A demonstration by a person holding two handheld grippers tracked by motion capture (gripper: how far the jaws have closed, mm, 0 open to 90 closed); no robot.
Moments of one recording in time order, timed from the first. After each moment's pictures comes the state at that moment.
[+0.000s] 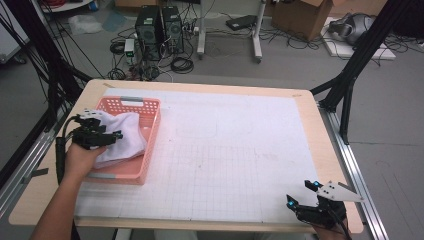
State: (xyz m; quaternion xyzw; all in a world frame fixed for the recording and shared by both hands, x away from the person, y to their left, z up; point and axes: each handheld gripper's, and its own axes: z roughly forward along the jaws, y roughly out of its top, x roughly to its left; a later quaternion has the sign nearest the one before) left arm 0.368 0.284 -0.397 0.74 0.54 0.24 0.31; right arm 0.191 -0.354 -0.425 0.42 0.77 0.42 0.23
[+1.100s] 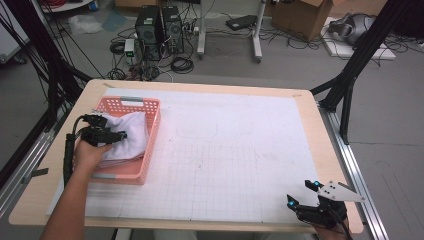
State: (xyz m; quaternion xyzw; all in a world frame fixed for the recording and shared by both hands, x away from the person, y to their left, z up) left arm 0.389 0.286 -0.412 0.73 0.57 0.21 0.31; right arm 0.190 -0.355 -0.424 0.42 0.77 0.42 0.23
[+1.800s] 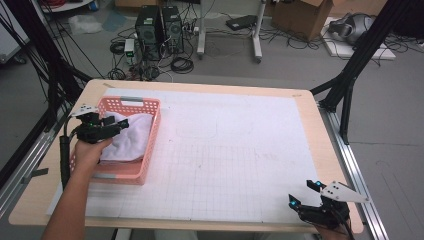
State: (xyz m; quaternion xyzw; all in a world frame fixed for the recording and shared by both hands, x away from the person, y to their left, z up) left arm 0.367 0.286 -0.383 0.66 0.51 0.23 0.50; right arm 0.188 -0.359 -0.421 0.42 0.76 0.43 0.23
